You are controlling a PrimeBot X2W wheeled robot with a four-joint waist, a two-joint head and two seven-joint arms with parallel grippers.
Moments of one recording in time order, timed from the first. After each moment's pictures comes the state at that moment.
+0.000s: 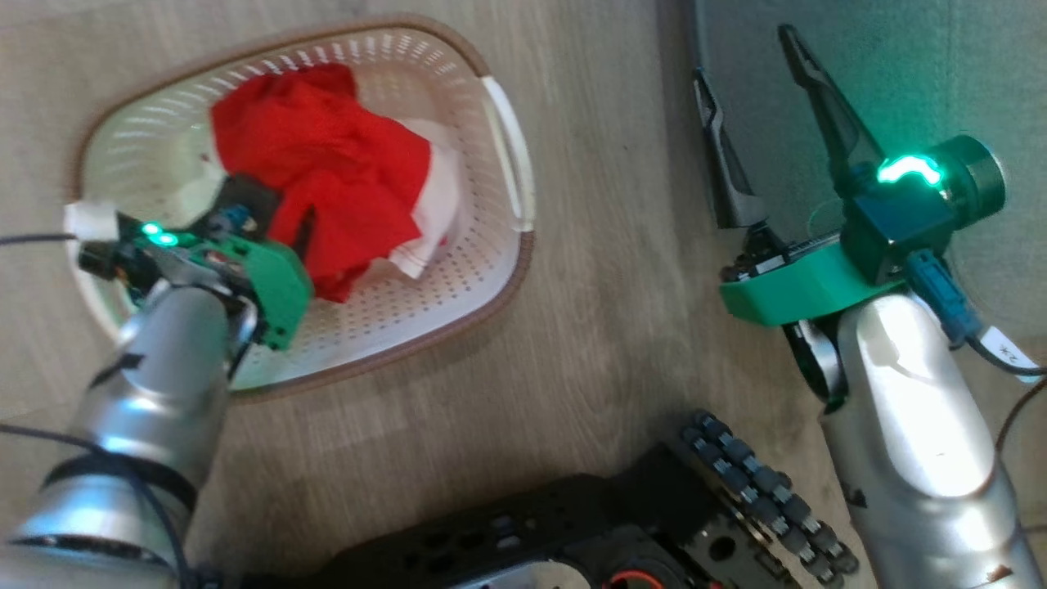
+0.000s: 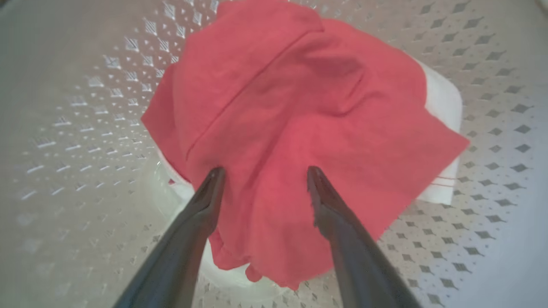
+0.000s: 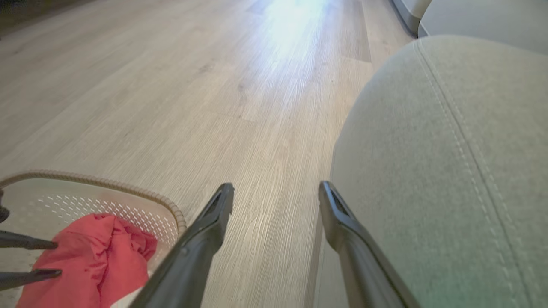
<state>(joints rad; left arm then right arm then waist) -0.85 0.15 -0.33 1.12 0.06 -0.10 -0.25 -0.49 -0.06 0.18 0.10 -0.03 0.13 -0.25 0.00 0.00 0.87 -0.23</state>
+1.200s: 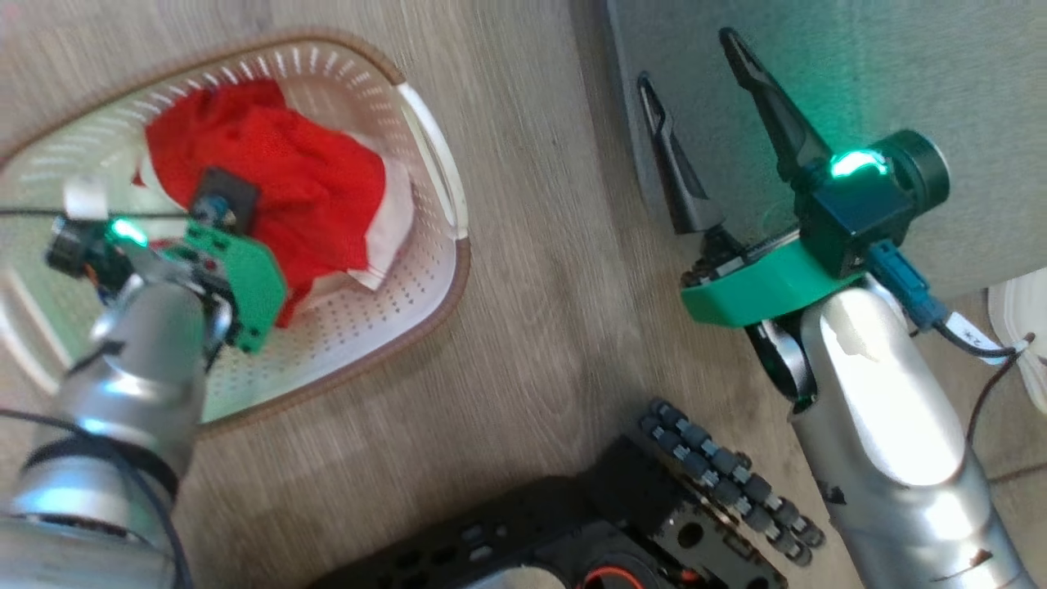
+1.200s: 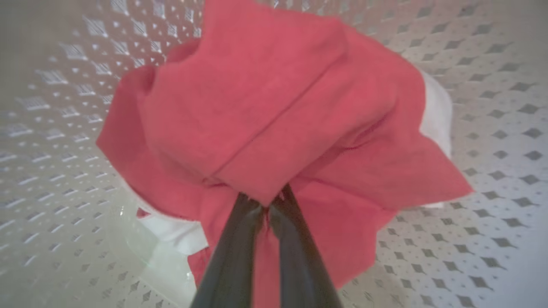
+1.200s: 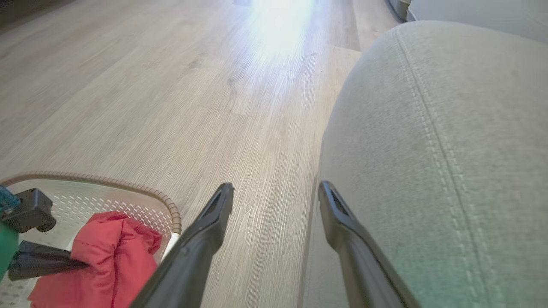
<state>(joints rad) -0.96 0.19 -0.41 1.30 0.04 -0.09 -0.24 -0.52 -0.06 0.27 0.13 0.05 0.13 -0.25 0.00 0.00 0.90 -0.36</state>
